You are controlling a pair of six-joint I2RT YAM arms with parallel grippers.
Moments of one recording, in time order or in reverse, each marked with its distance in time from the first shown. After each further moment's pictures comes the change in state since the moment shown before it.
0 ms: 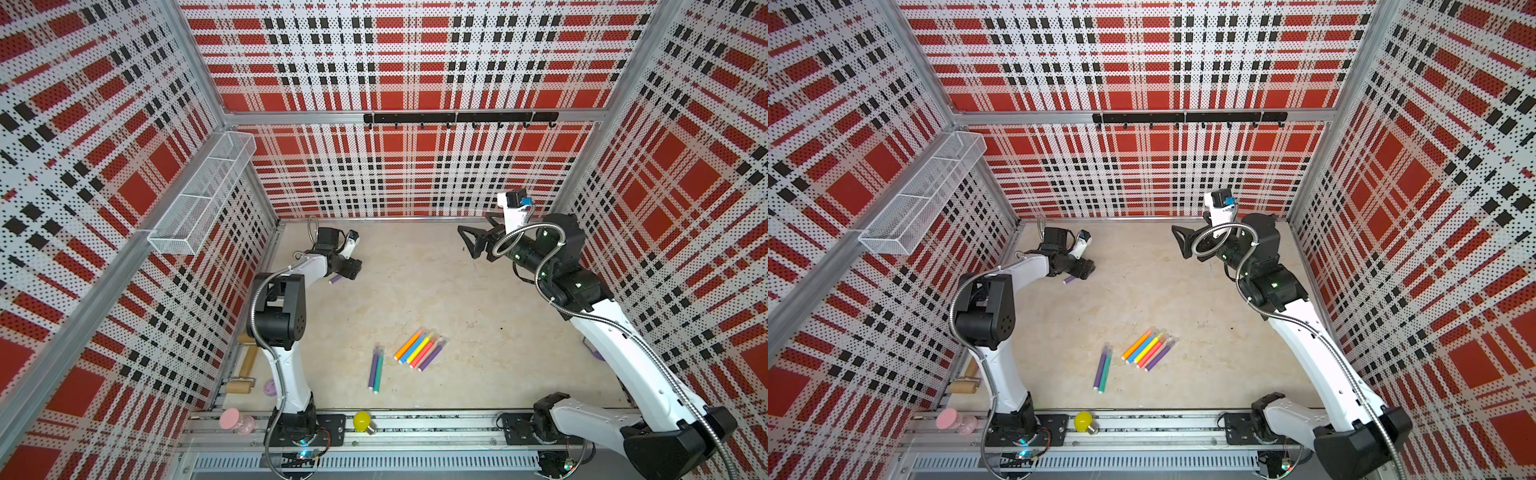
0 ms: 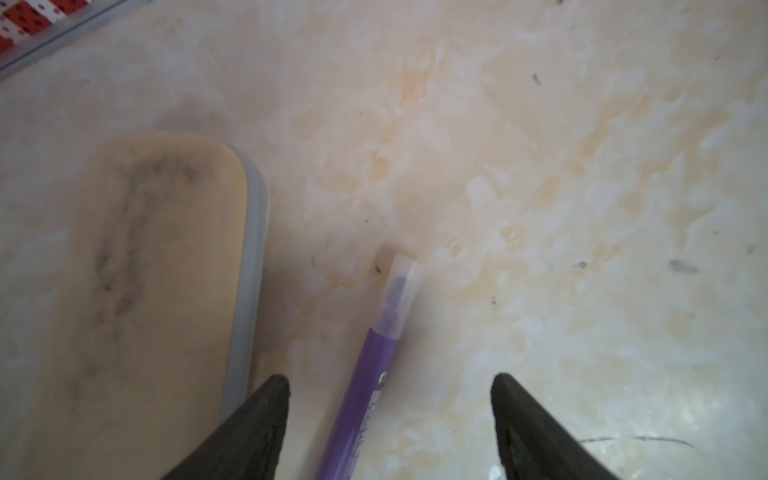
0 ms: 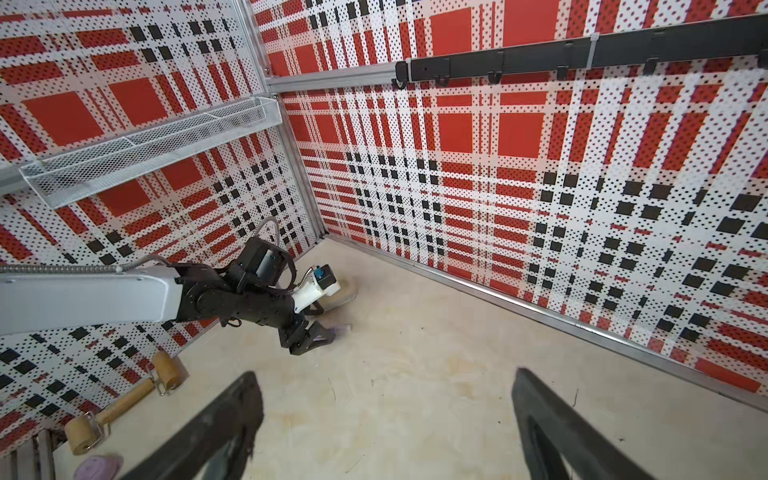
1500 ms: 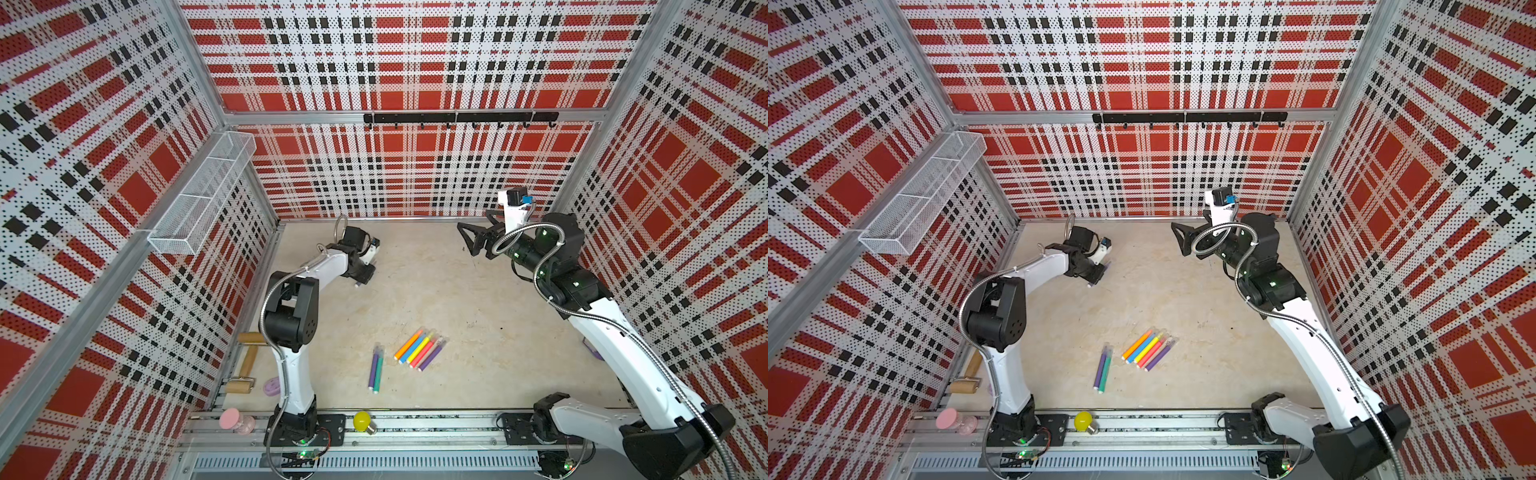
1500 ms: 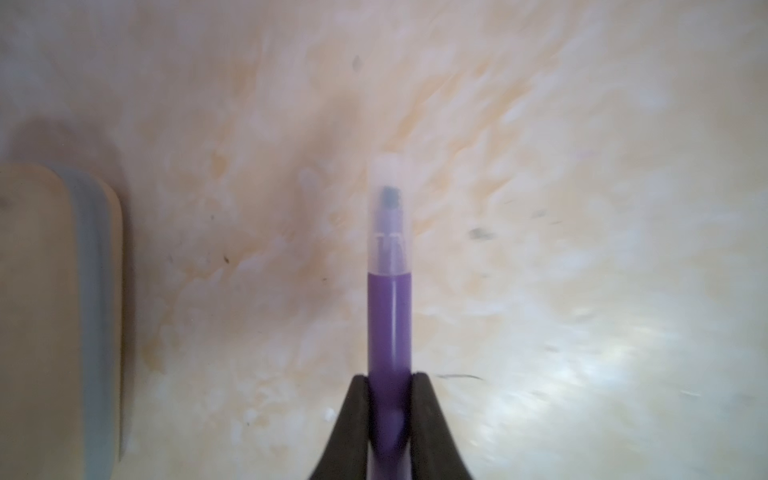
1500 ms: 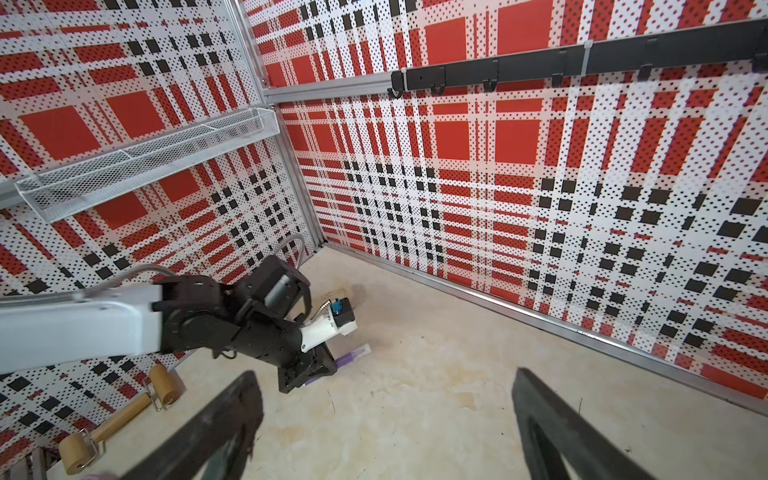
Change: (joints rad) left arm -0.275 -0.146 0.080 -0.256 -0.085 -0.141; right arm -0.002 0.032 -0.013 0.055 0.018 0.024
